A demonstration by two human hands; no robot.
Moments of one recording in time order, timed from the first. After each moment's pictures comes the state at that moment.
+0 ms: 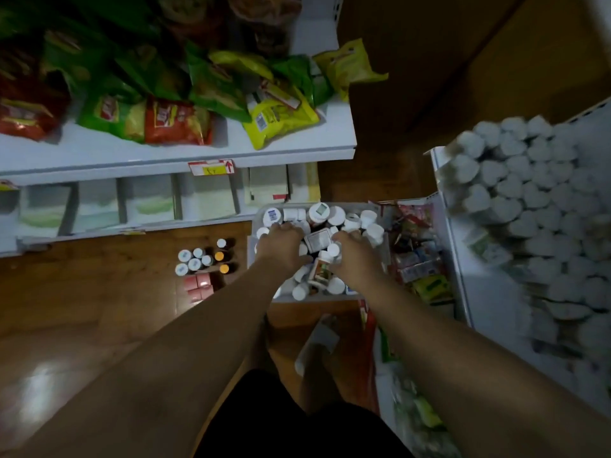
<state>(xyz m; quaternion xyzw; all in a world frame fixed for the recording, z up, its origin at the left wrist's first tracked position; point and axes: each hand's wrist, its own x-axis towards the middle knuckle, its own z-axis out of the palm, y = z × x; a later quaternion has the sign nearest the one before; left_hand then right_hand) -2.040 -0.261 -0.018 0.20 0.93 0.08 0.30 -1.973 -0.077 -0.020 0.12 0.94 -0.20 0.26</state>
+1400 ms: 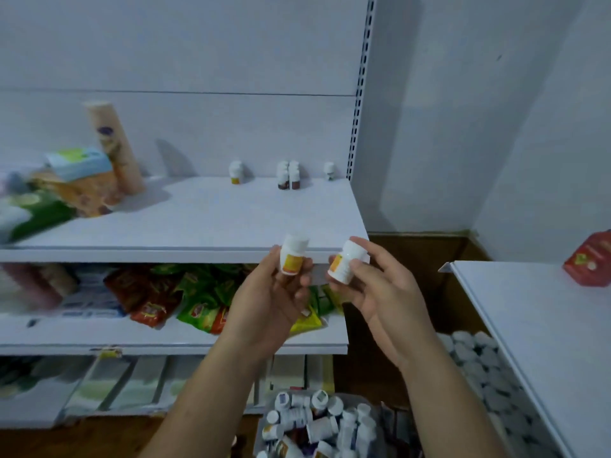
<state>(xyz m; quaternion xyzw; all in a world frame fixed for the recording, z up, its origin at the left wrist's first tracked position) -2.032 -0.242 0.438 -0.04 0.39 0.91 0.14 -2.011 -0.069 0.435 0.02 0.51 -0.86 -0.04</state>
